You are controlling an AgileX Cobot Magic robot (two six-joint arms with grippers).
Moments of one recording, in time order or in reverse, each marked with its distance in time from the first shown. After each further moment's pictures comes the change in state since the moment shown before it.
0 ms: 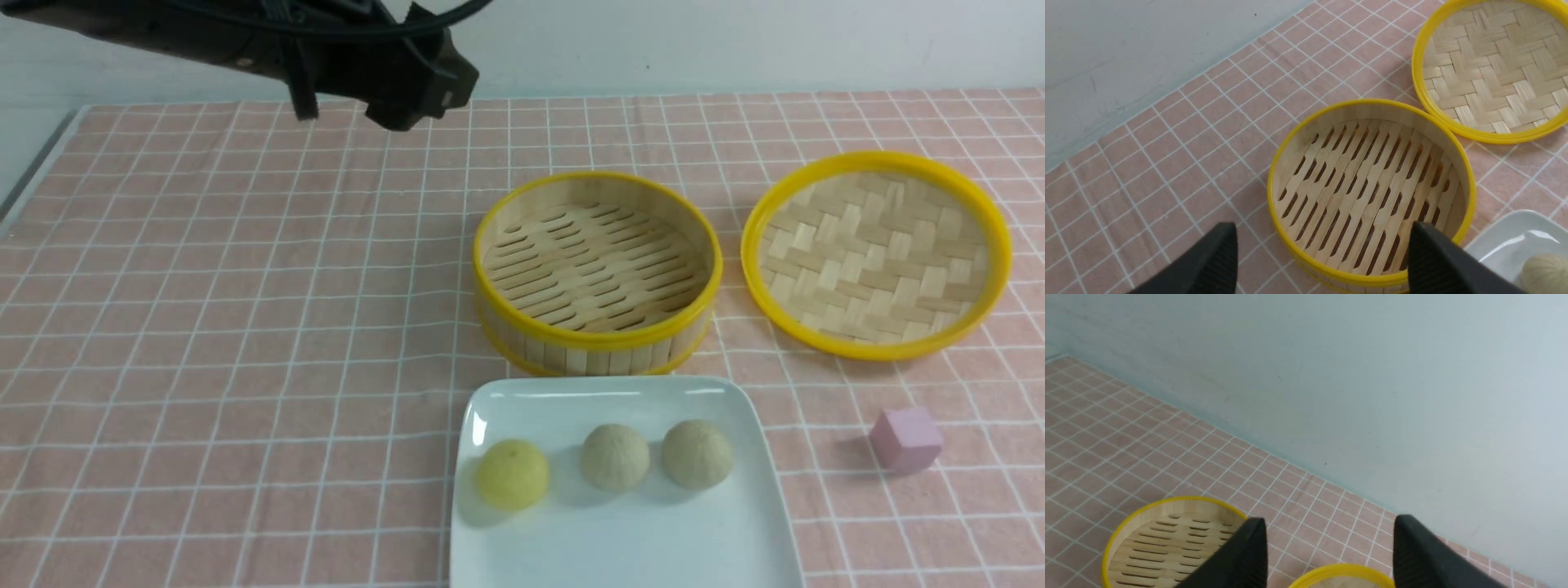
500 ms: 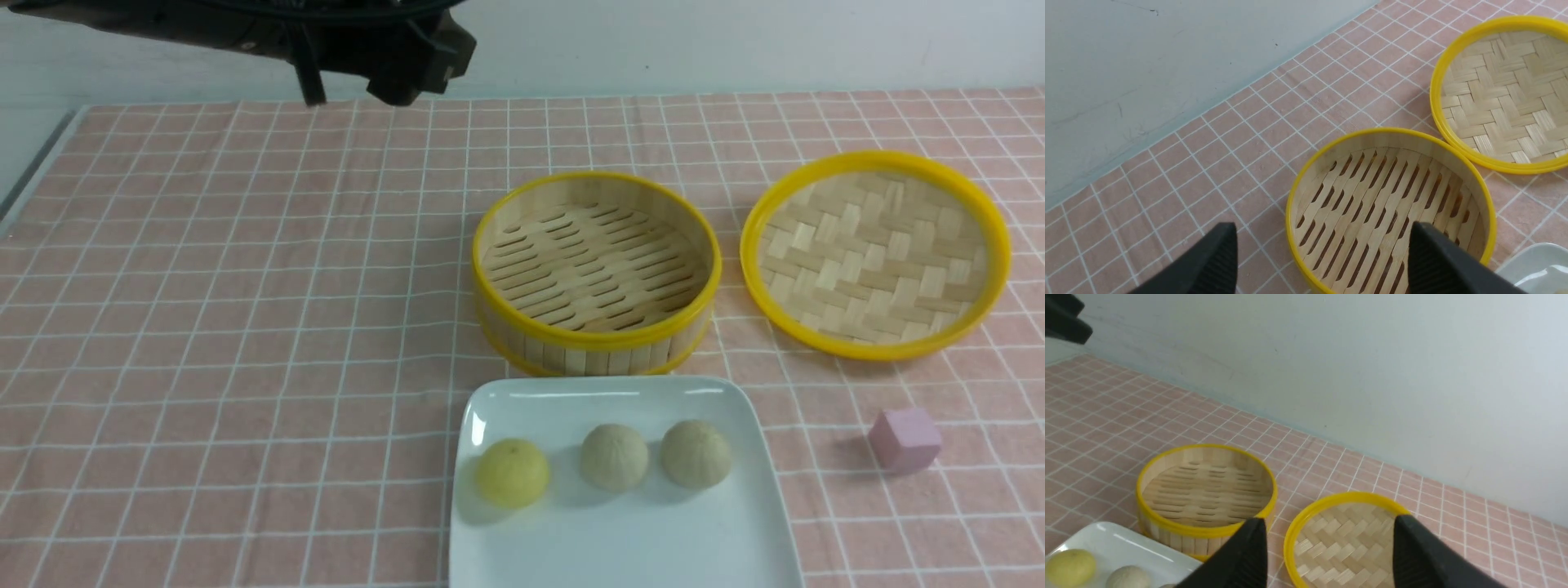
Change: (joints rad) right arm 0.000 -0.550 0.434 0.045 0.066 0.004; left arm 0.000 0.001 0.000 0.004 -0.076 -0.002
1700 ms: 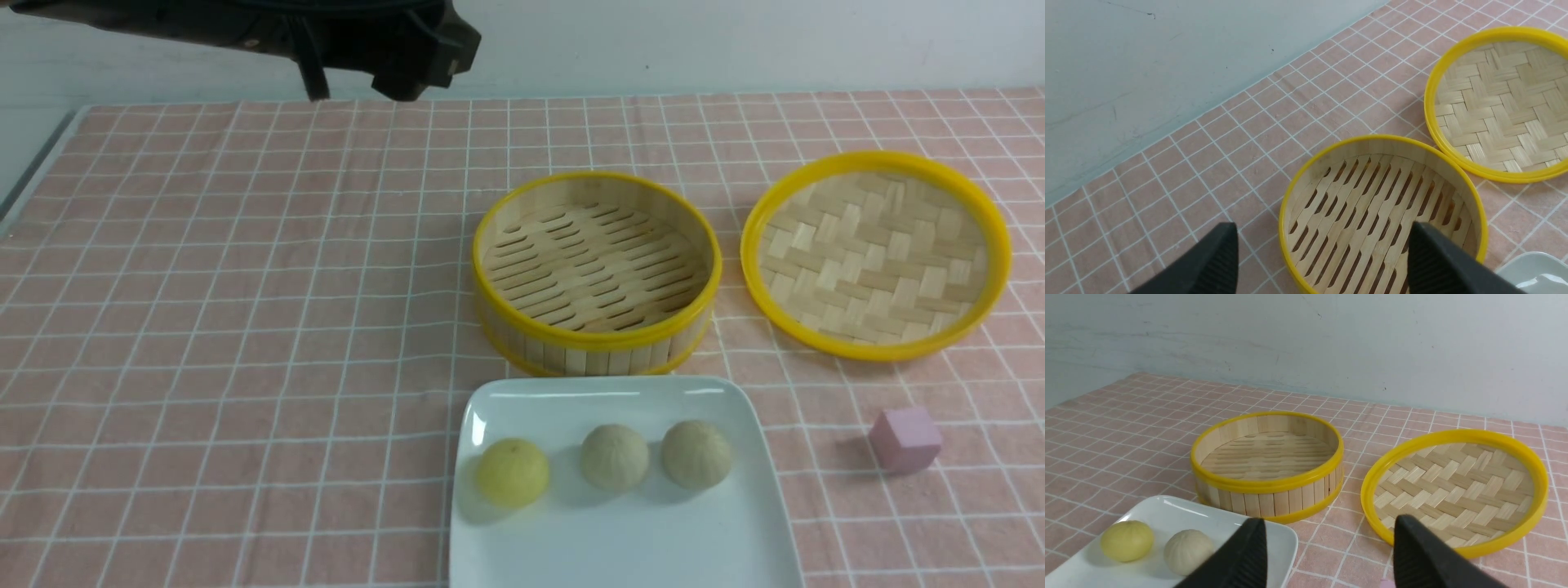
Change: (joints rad) right arm 0.000 -0.348 0.643 0.029 -0.356 0.209; left arm 0.000 0.000 0.000 -0.026 -0.007 0.000
